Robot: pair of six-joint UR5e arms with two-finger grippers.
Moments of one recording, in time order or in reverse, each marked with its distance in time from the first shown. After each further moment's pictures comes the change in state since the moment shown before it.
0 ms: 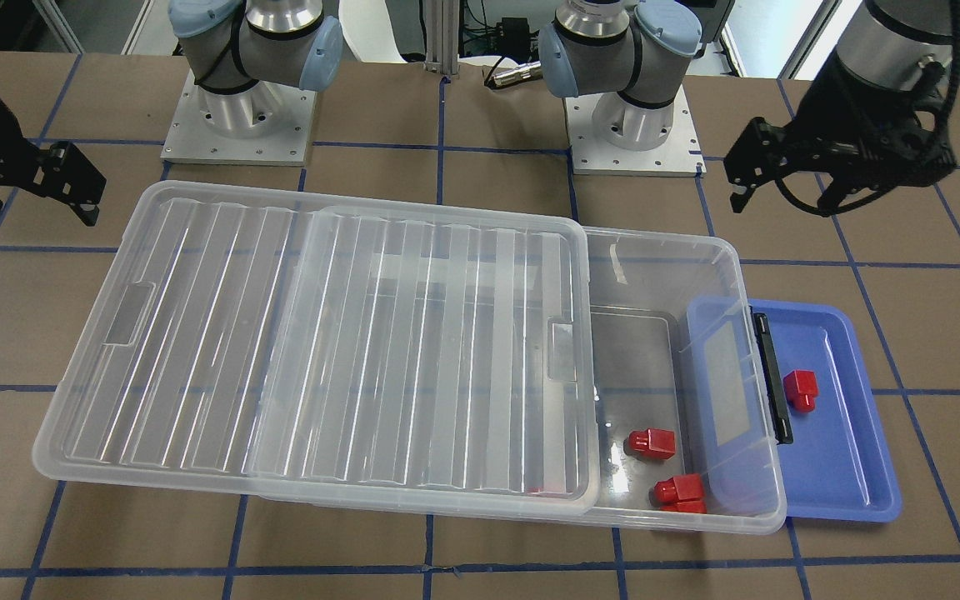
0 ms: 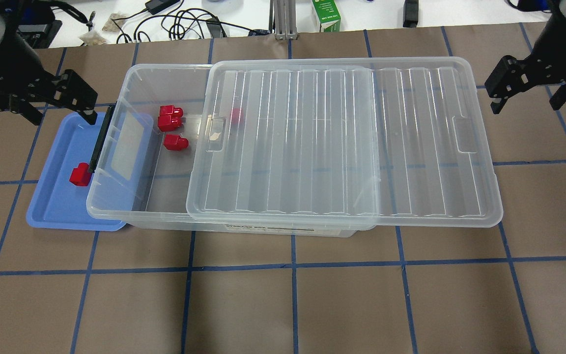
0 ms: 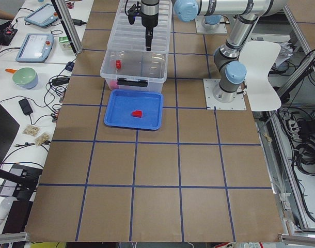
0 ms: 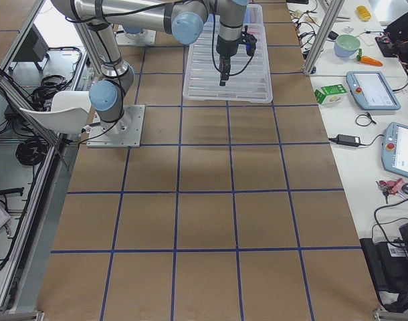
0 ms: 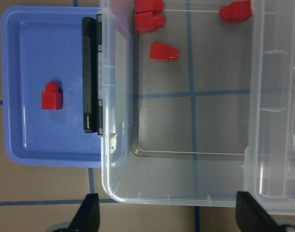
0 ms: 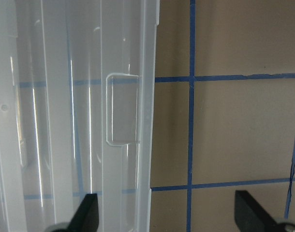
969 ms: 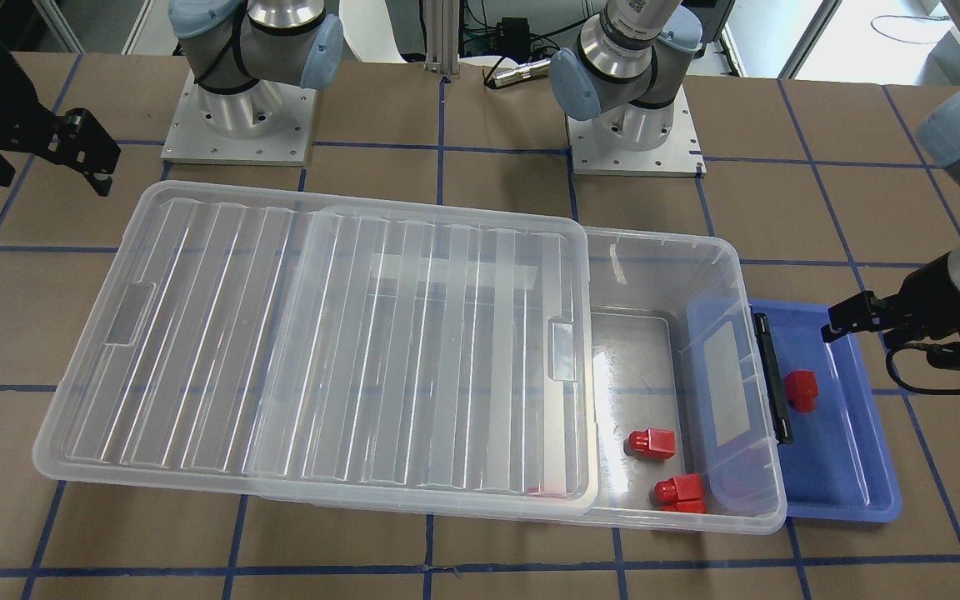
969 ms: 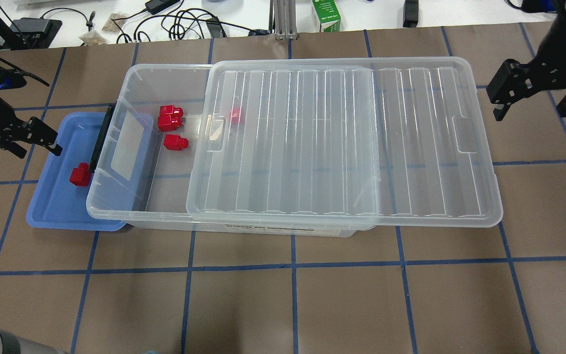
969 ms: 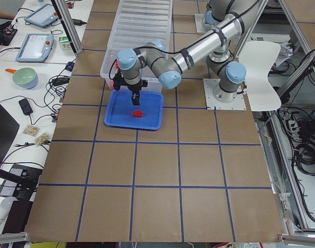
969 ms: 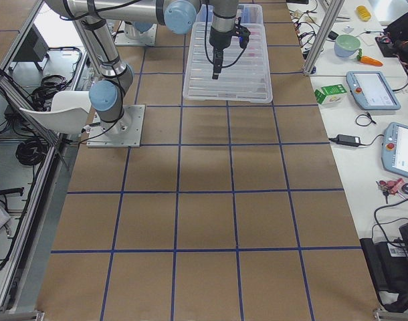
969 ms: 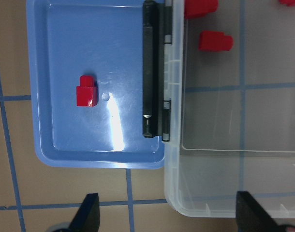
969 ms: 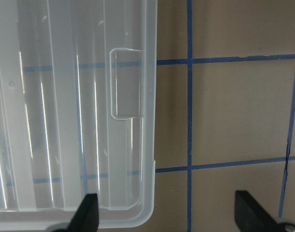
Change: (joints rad) left arm 0.302 -0.348 -0.094 0.304 -0.050 0.306; right arm 0.047 -0.034 0.002 0.055 -0.008 0.080
